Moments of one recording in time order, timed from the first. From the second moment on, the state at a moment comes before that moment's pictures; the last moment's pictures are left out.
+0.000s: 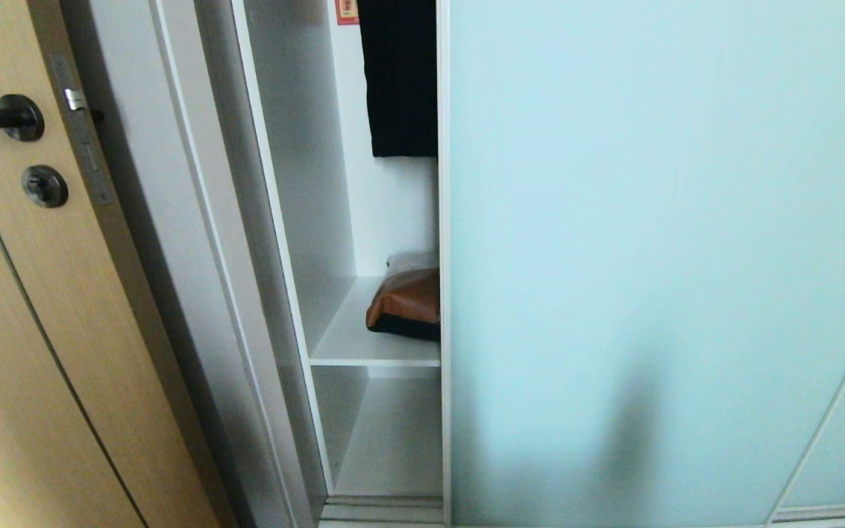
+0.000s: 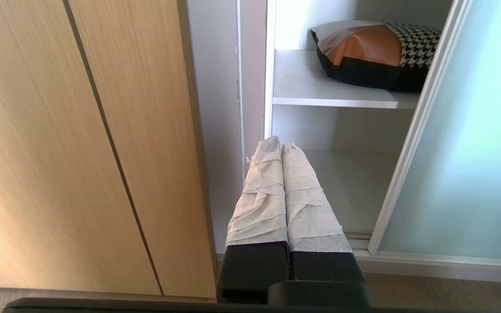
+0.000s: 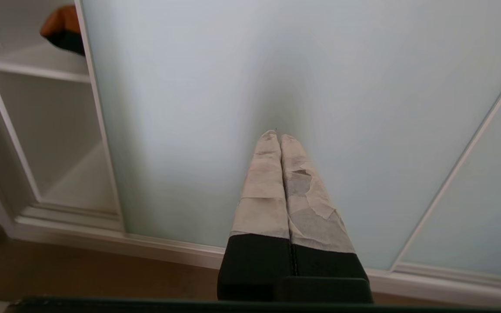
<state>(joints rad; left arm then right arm) 0.01 0.00 0.00 0.00 0.00 0.00 0.01 0.00 0.00 0.00 0.03 -0.07</state>
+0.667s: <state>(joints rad) 0.01 0.00 0.00 0.00 0.00 0.00 0.01 0.00 0.00 0.00 0.02 -0.03</state>
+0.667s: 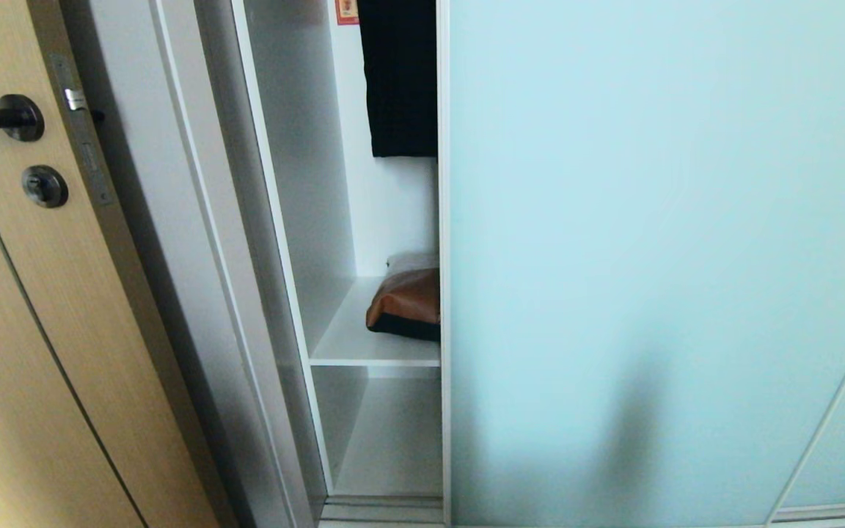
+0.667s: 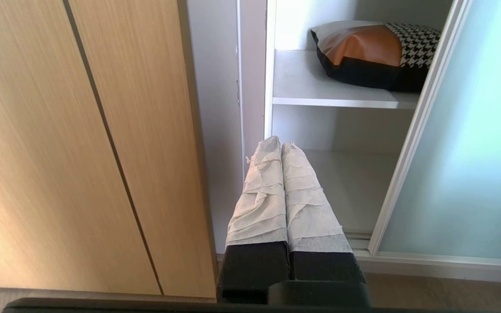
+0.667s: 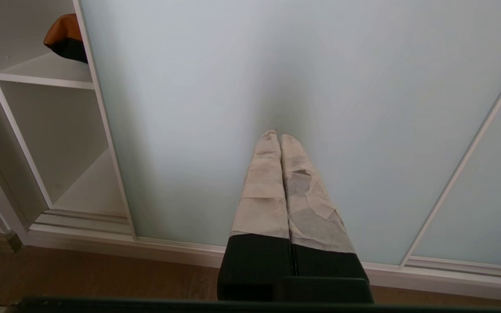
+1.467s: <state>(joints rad) 0.01 0.00 0.00 0.00 0.00 0.00 0.01 0.00 0.00 0.00 0.02 -0.03</state>
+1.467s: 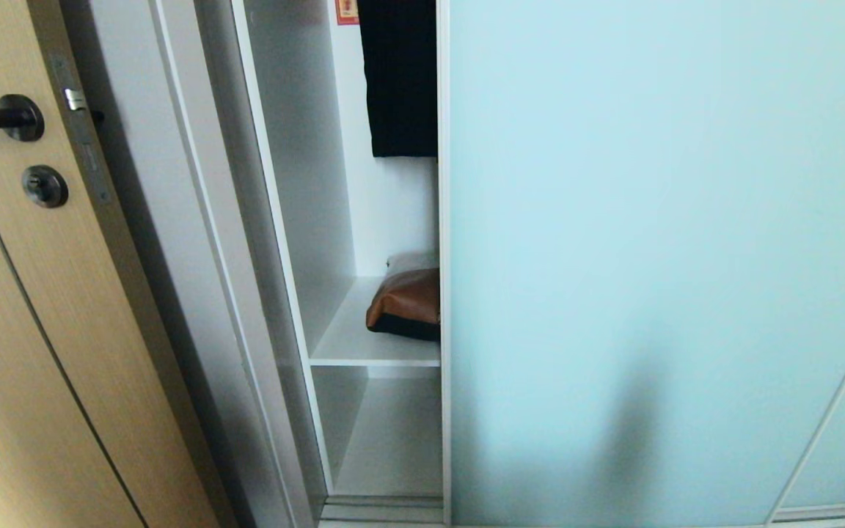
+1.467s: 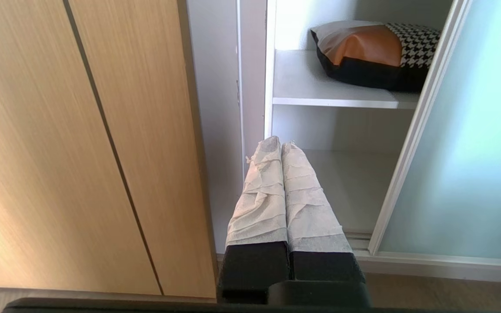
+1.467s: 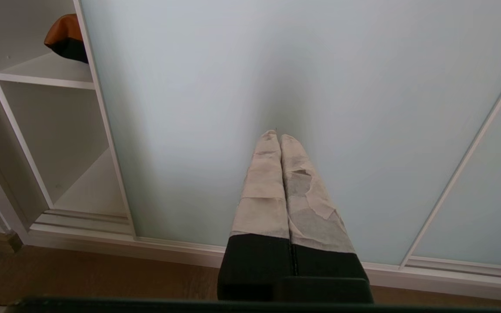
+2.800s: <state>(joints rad) 0.00 0.68 -0.89 0.10 -0.32 -0.04 0.01 0.00 0.00 0.00 0.02 -0.03</state>
